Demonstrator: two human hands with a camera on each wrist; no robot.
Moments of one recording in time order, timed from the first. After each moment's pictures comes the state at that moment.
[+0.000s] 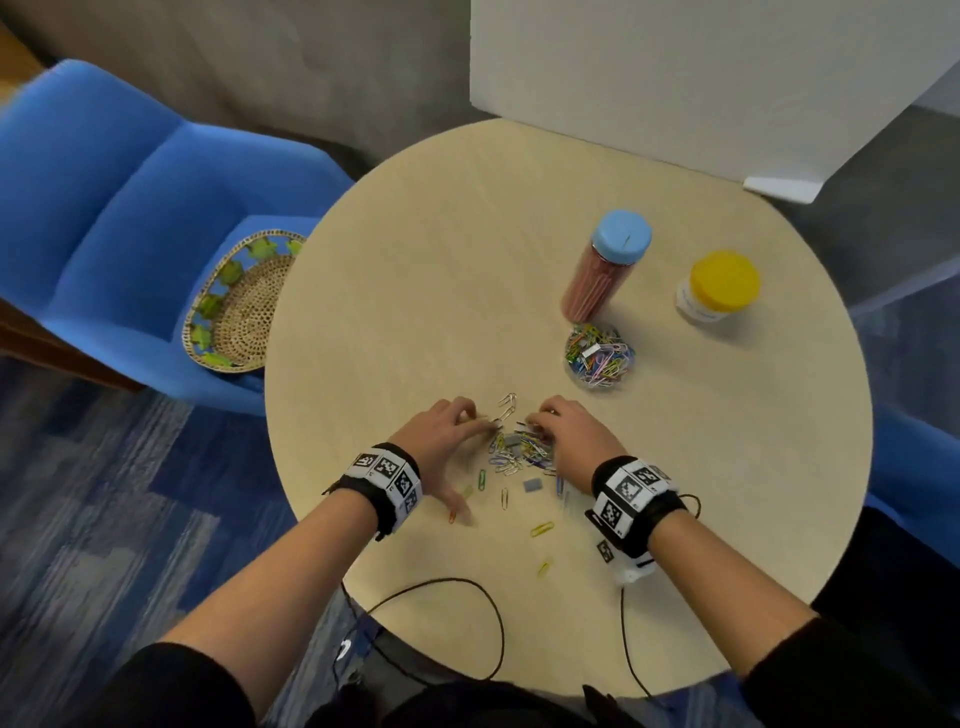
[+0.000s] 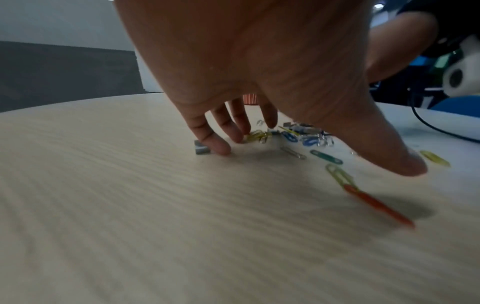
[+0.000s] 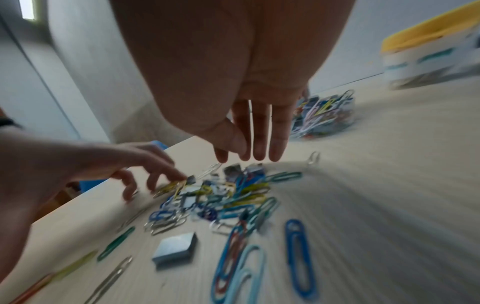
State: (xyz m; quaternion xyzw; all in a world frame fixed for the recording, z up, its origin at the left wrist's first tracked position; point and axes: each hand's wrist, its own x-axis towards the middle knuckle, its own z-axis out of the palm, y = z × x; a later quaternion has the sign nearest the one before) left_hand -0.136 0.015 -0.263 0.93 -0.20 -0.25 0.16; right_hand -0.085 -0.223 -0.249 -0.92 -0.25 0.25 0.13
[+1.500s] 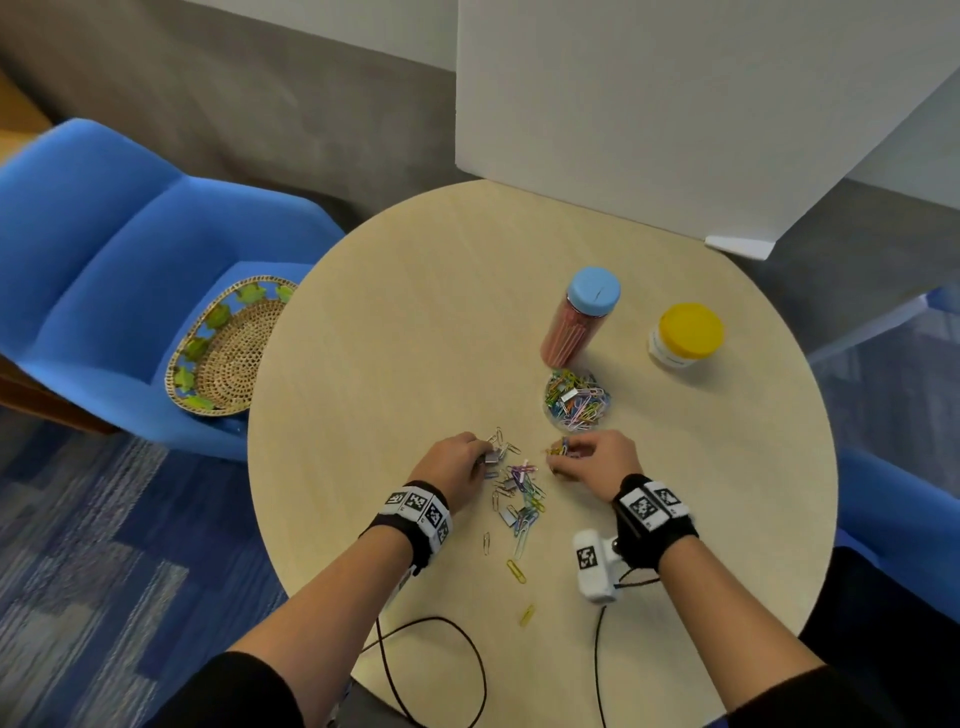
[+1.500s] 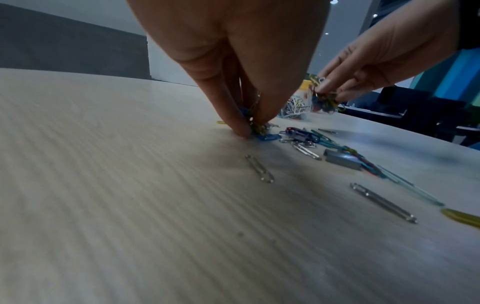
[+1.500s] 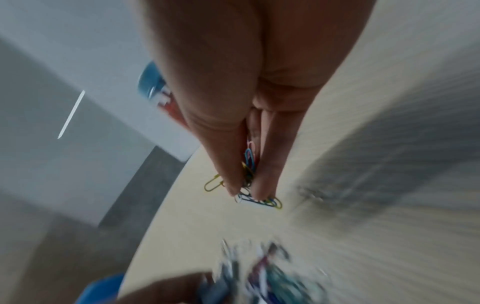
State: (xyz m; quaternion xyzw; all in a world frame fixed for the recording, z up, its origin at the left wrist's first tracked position) left_hand -0.111 -0.038 -0.263 0.95 -0.05 -0.12 0.27; right_hand -0.053 -0.262 -0.252 -0.87 0.09 0.25 0.42
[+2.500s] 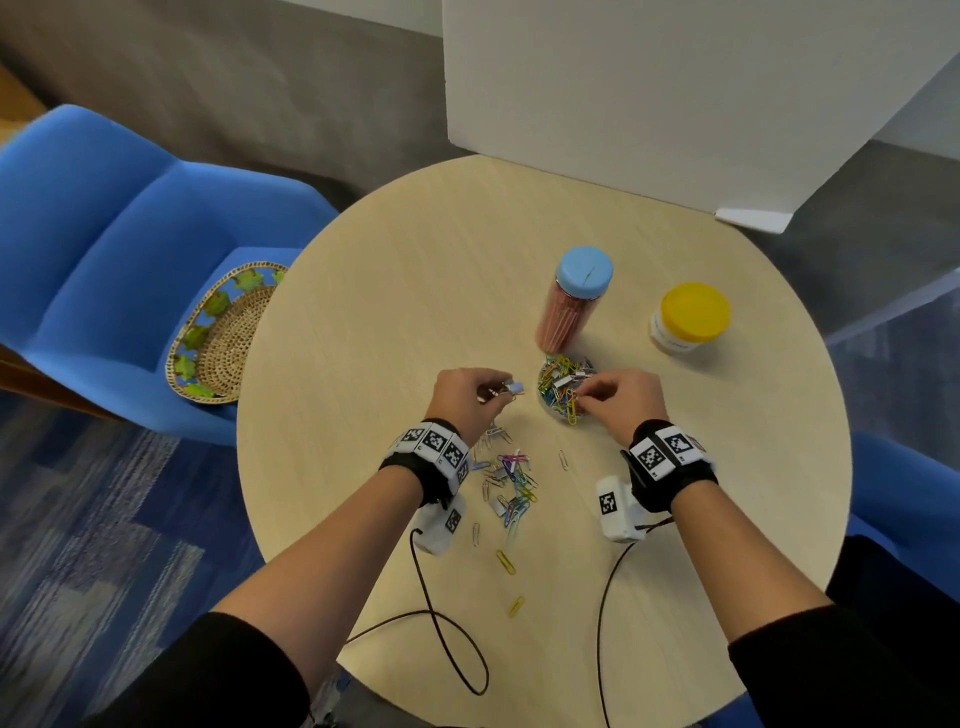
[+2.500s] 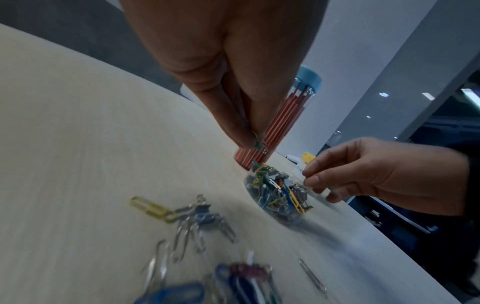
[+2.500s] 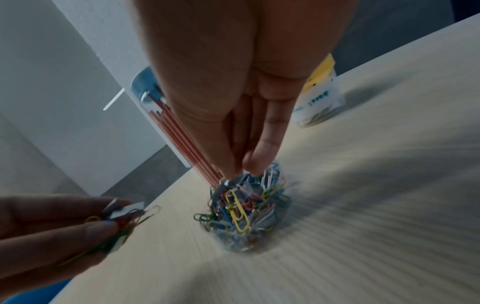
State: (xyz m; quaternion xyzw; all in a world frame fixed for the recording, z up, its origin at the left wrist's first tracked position) left_hand -0.051 -0.063 -0.229 0.89 0.08 -0.04 0.45; right_hand 0.006 -0.287 -0.233 -0.92 0.00 0.15 0.37
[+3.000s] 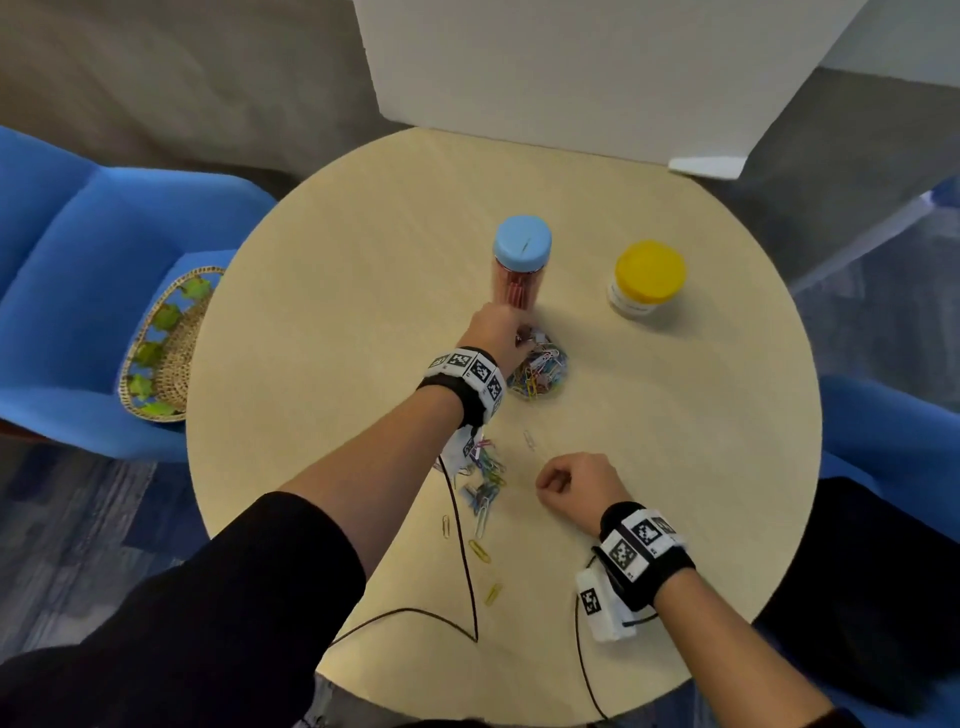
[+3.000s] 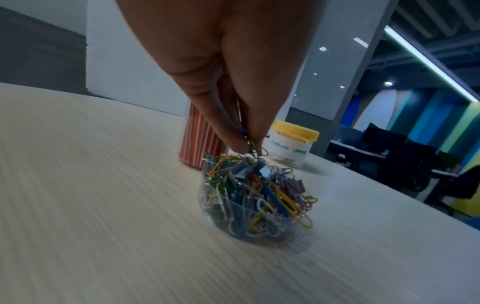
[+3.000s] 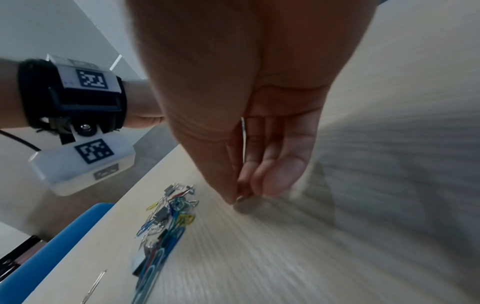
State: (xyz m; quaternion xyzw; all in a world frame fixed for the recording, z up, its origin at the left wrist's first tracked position) left_hand 0.033 -0.136 -0.225 0.95 -0.05 -0.10 0.30; right_hand -0.104 -0.314 -0.274 -0.90 -0.03 0.32 0.30
